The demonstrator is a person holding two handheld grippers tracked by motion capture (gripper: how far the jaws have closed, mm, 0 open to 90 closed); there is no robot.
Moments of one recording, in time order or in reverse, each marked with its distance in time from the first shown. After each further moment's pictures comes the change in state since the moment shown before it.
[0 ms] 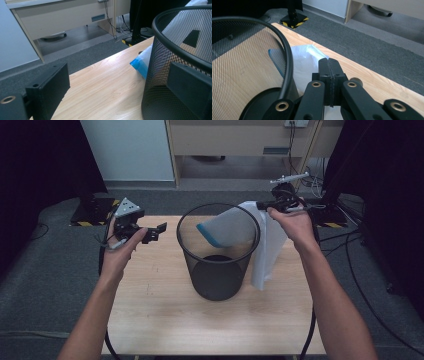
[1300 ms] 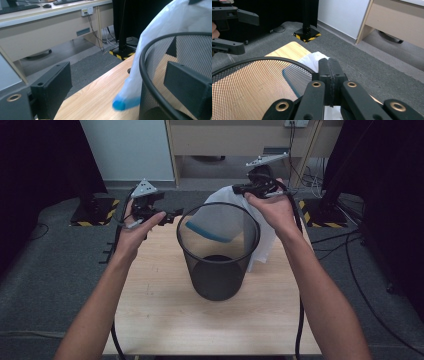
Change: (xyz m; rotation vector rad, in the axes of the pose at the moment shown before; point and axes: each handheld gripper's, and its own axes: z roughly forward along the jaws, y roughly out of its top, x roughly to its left) left arm -0.003 0.045 0.046 -0.082 -0.130 0.060; right arm 0.057 0.060 0.001 -0.102 0.079 -0.122
